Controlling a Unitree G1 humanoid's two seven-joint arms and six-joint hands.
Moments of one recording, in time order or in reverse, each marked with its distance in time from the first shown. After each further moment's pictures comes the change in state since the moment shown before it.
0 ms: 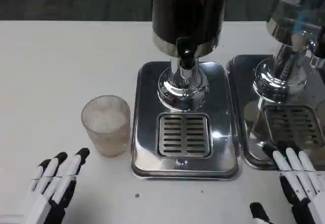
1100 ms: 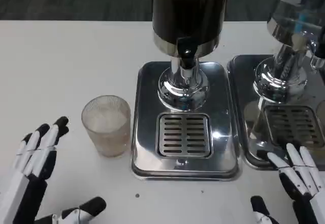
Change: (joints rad) left arm -0.108 -0.016 0.029 0.071 -0.165 -0.082 0.026; right arm -0.010 0.031 -0.006 0.001 0.008 -0.026 -0.022
